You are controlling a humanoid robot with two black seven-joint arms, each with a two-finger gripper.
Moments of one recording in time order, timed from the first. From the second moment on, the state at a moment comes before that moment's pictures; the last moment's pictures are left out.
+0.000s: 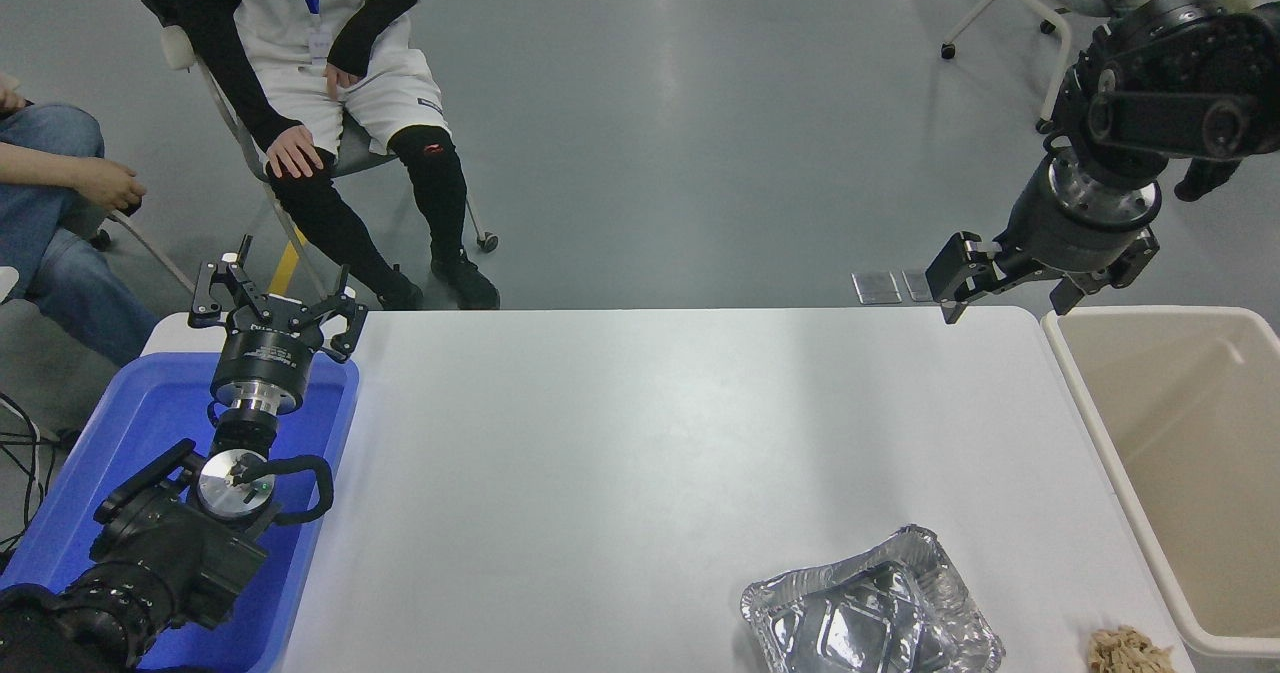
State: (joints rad) left arm -0.65 0.17 -0.93 -0.29 -0.23 -0.69 -0.38; right arm 2.02 -0.23 -1.37 1.08 -0.23 0.79 0.05
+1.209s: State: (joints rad) left arm -0.65 0.17 -0.93 -0.29 -0.23 -0.69 -0.38; right arm 2.03 -0.24 -1.37 1.08 -0.23 0.79 0.05
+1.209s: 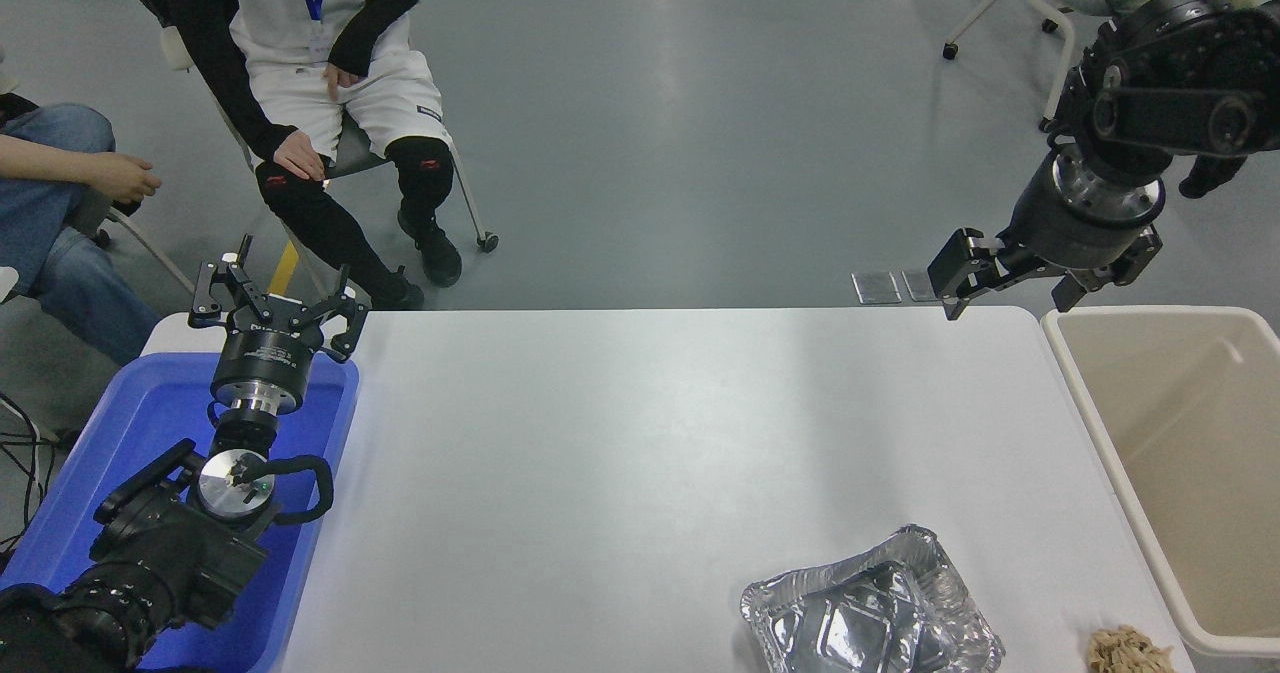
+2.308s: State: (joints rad) left arm -0.65 0.17 -0.93 -0.29 -0.23 -0.69 -0.38; right arm 1.91 -0.34 -1.26 1.09 -0.25 0.79 0.05
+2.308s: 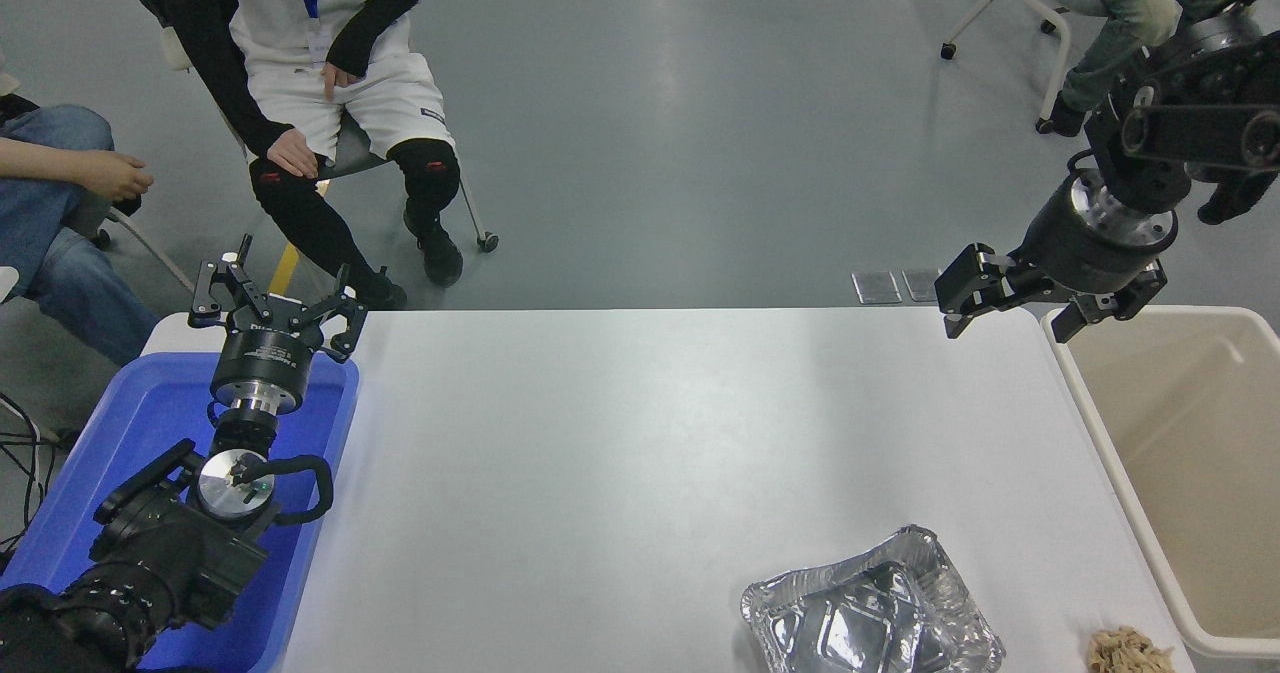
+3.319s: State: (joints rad) left arm -0.65 0.17 -0.93 -0.29 -0.24 -0.69 -0.38; right arm 1.53 -0.43 -0.80 1.13 -0.89 0.79 -0.01
